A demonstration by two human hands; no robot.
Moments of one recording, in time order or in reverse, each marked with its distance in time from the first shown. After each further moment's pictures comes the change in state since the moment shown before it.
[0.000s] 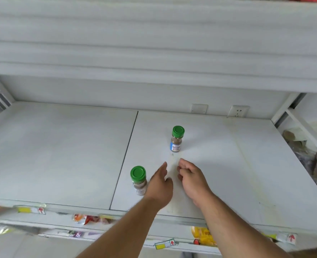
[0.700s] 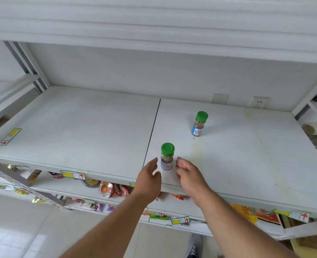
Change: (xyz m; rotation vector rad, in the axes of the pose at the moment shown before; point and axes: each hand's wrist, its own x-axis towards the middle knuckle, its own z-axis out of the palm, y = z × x) left_hand -0.076 -0.057 -0.093 0.017 0.150 -0.016; right_hand -0.081 -0.002 0.072 -0.047 -0.174 0.058
